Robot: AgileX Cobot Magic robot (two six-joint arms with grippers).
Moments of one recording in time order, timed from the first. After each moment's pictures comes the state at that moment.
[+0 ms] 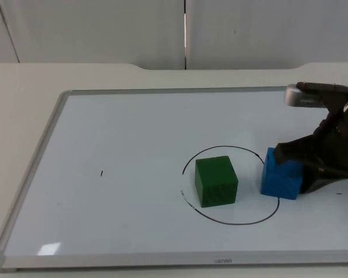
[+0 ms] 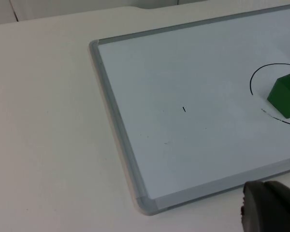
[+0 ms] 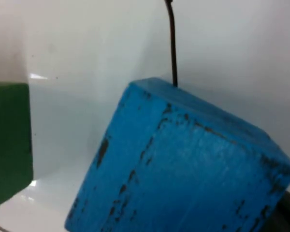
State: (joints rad) right arm 0.32 1.98 -1.04 0.30 0.46 -0.08; left arm -0.24 0.00 -0.50 -0.07 1.09 0.03
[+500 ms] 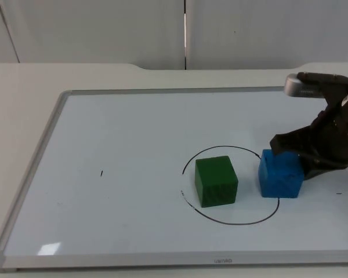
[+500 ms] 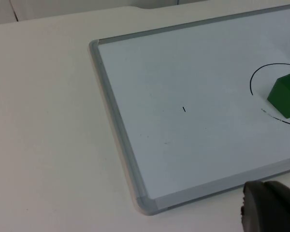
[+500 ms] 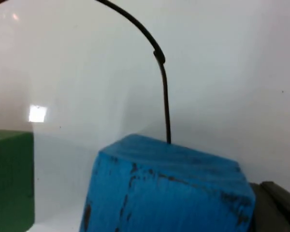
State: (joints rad) right arm 0.32 1.98 -1.04 0.30 0.37 -0.08; left arm -0.24 0.00 -0.50 -0.07 1.09 0.03
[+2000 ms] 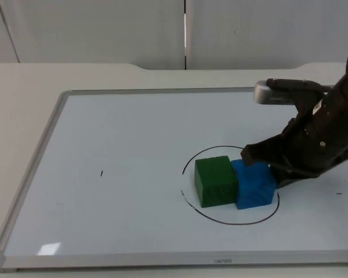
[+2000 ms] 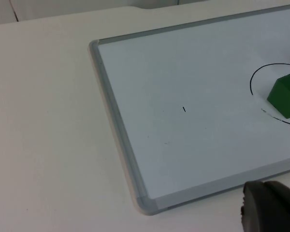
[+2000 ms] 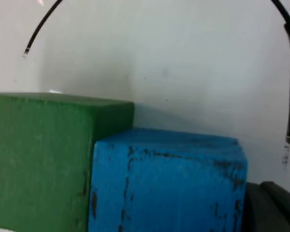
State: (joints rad) right arm 0.44 1.98 -1.04 0.34 0.36 -0.08; left arm -0.24 0.00 -0.50 -0.07 1.09 0.03
